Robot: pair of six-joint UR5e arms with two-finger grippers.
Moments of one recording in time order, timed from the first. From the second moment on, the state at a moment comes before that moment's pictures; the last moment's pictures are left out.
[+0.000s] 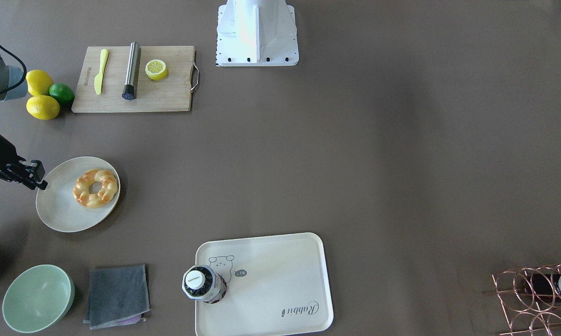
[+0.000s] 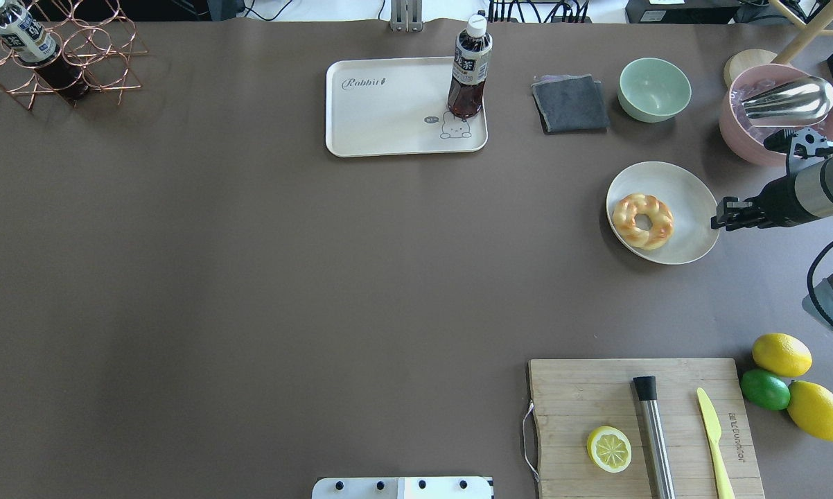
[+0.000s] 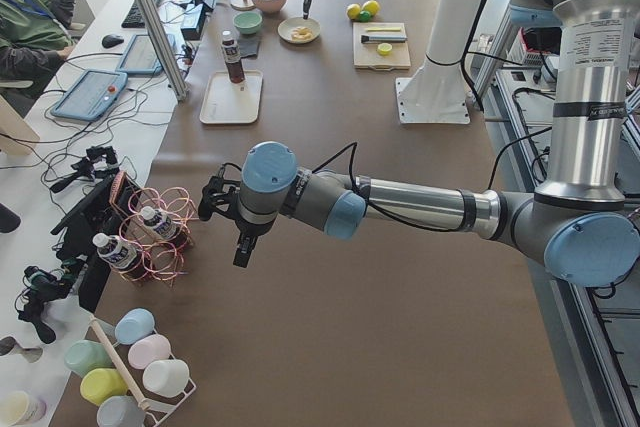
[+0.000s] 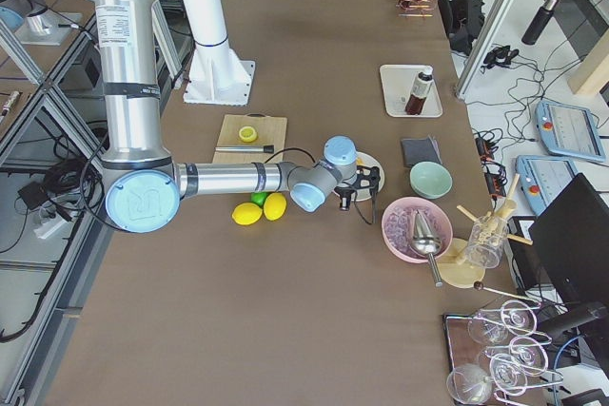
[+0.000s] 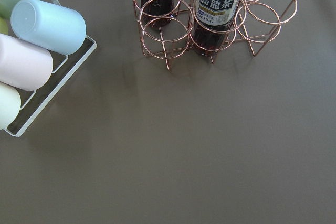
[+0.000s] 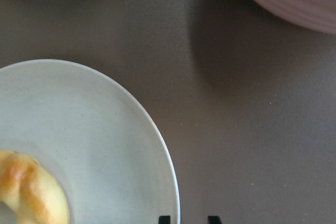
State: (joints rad) left arm -1.61 -1.57 -1.69 -1.88 -2.41 -0.14; right arm 0.99 -1.53 1.48 -0.78 2.15 0.98
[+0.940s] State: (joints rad) left arm -1.61 -1.57 -1.70 -1.88 -2.42 -0.14; right arm 0.97 -1.53 1.51 -0.78 2.13 1.00
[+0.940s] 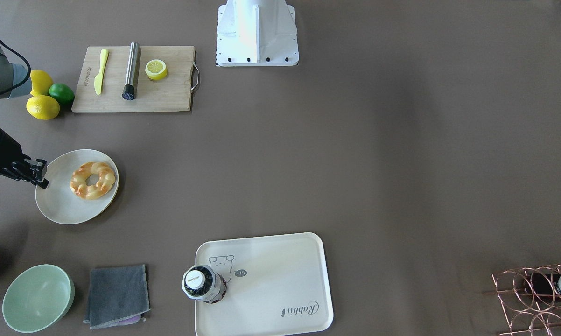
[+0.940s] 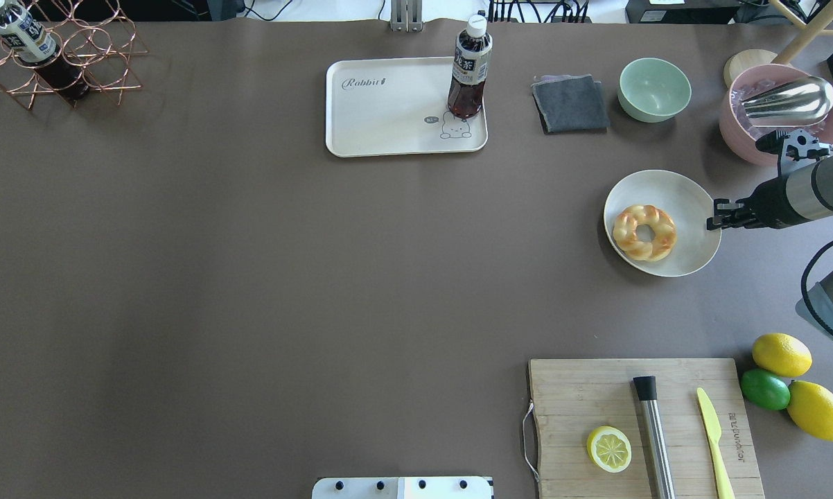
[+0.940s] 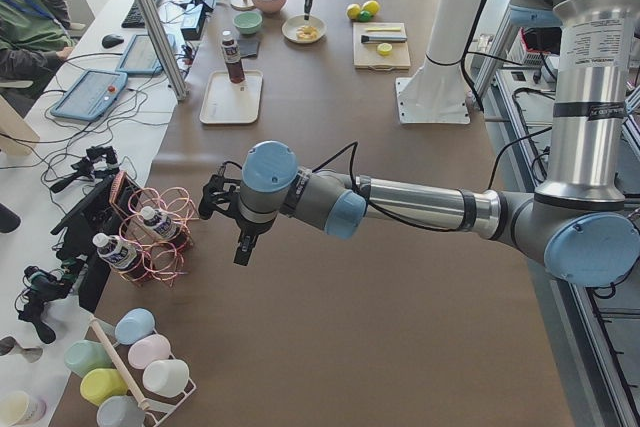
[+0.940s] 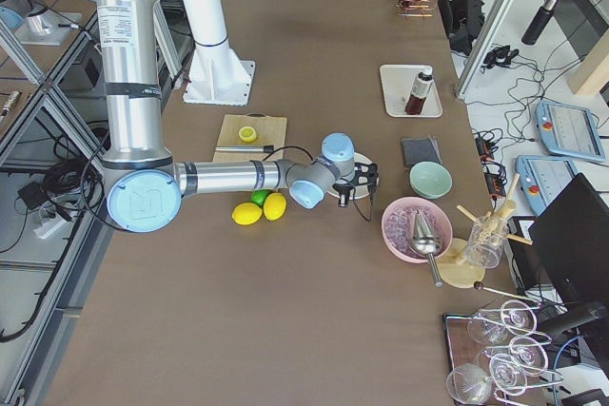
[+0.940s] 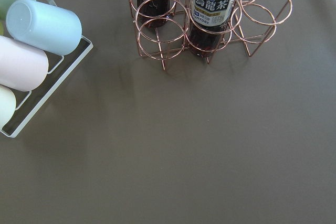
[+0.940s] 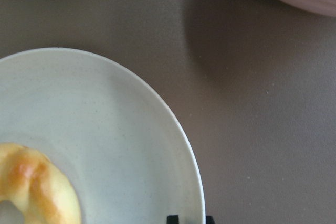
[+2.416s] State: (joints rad) left arm -1.33 -1.70 -1.77 -2.10 -2.59 -0.88; right arm 0.61 -0.93 1.76 -1.23 1.93 1.56
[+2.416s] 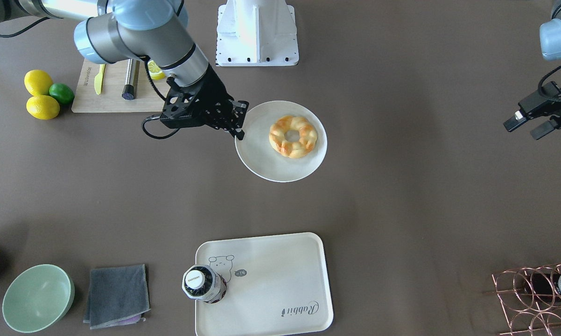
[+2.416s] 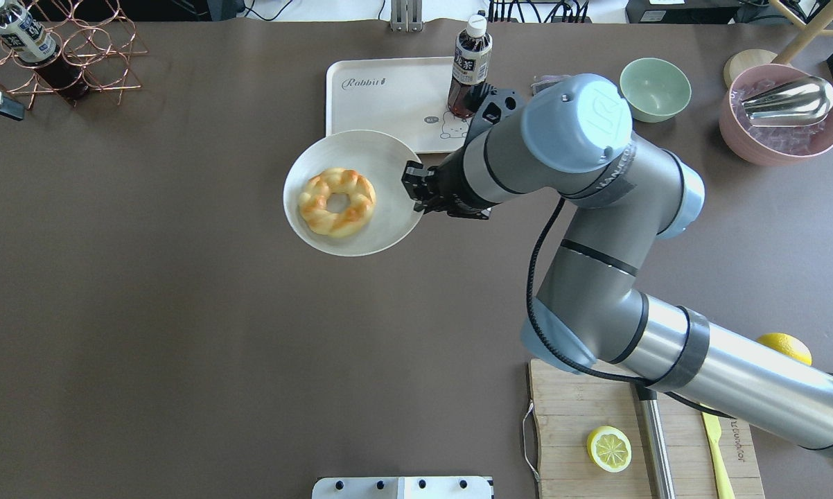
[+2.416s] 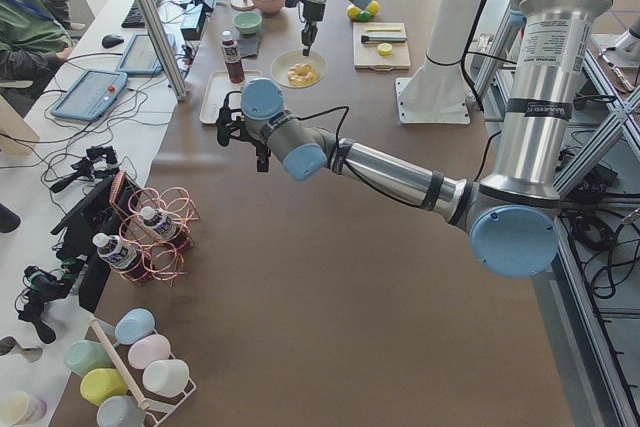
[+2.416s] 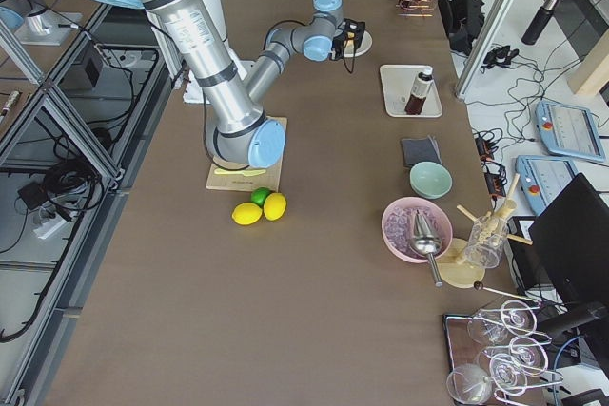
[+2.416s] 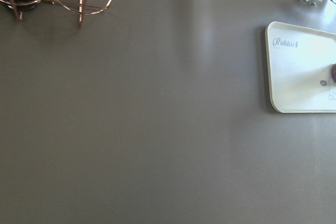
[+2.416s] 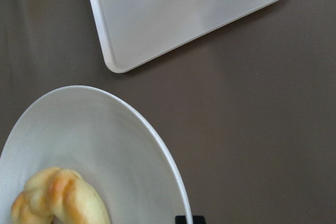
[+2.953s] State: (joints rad) left arm -1.20 -1.81 -1.76 -2.13 -2.57 -1.02; right arm 0.48 -0.67 1.66 -1.38 1.76 1.69
